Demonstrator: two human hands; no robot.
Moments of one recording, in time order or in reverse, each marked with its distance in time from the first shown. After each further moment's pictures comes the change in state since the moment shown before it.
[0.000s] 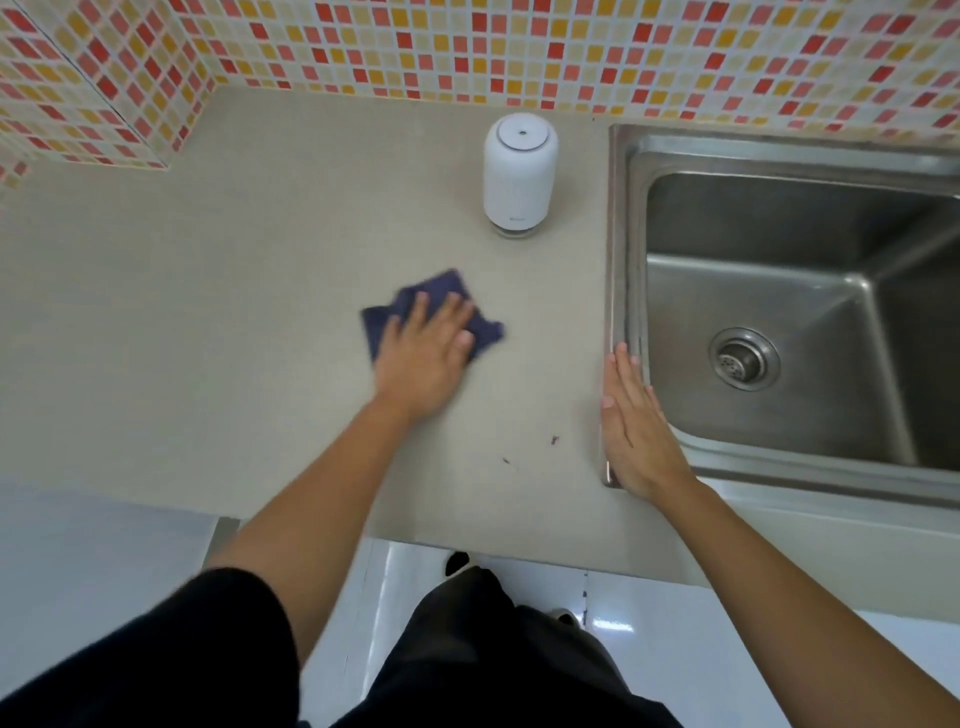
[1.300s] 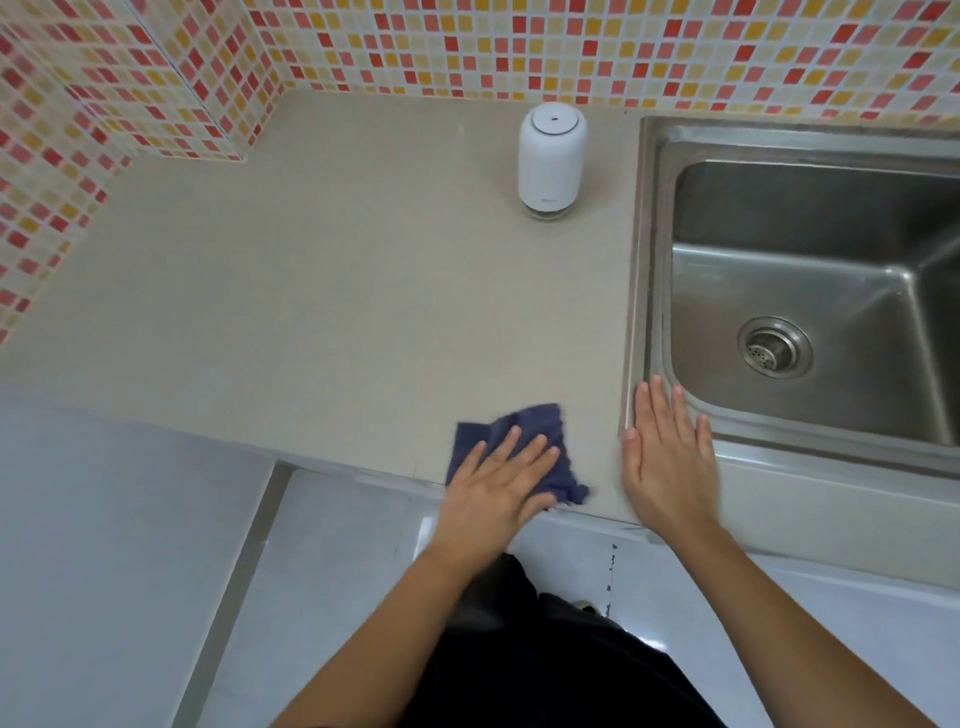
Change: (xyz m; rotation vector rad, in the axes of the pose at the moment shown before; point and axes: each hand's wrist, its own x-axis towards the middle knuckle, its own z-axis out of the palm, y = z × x) left_hand -0.185 0.052 0.033 0.027 0.022 0.308; right_hand -0.070 0.007 0.027 -0.434 0.193 0.062
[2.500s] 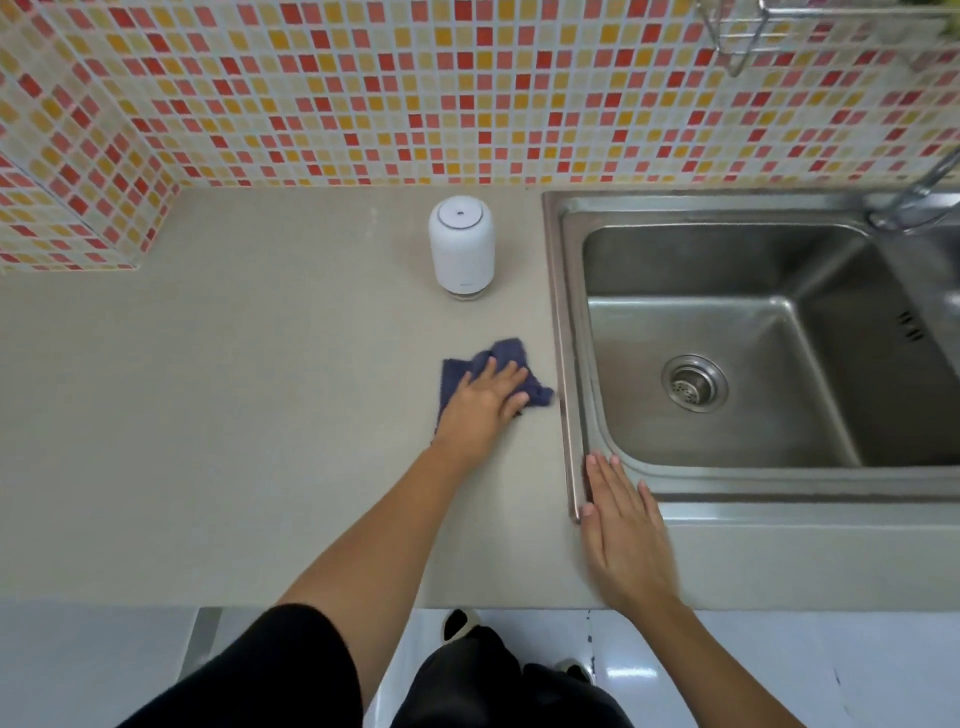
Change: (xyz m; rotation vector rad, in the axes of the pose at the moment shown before) left_hand 0.199 -0.033 -0.013 -0.315 -0.073 -0.021; right_hand -0.001 0.000 0.000 0.218 0.096 0.020
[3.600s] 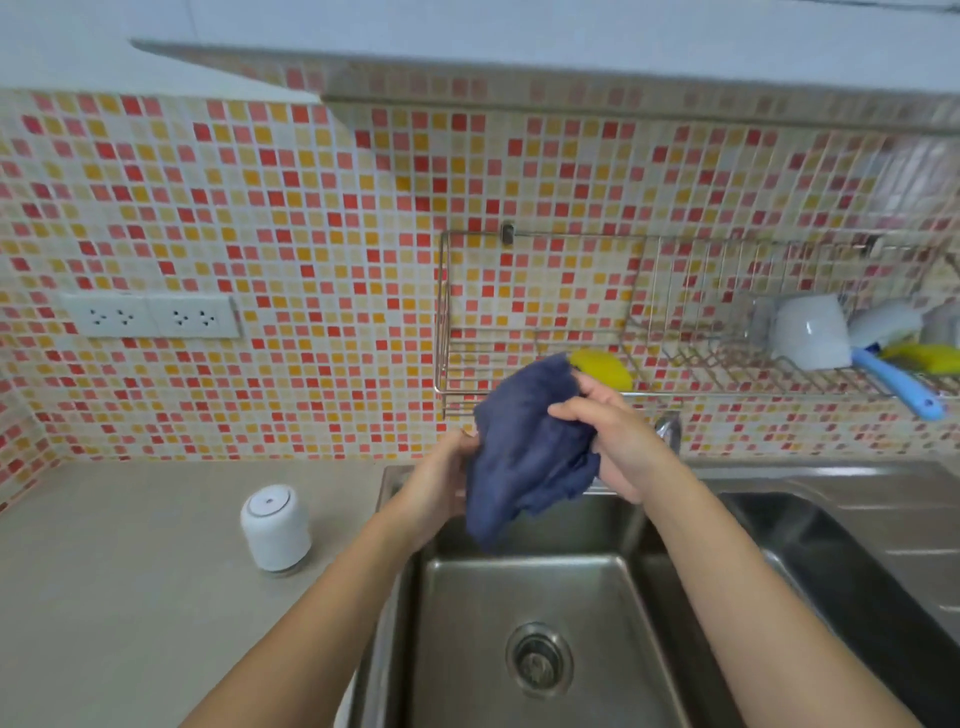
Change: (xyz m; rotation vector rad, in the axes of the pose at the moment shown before) left_hand 0.129 0.303 -0.114 -1.291 -0.072 0.005; right_hand 0.205 0.074 -0.386 1.303 -0.088 -0.125
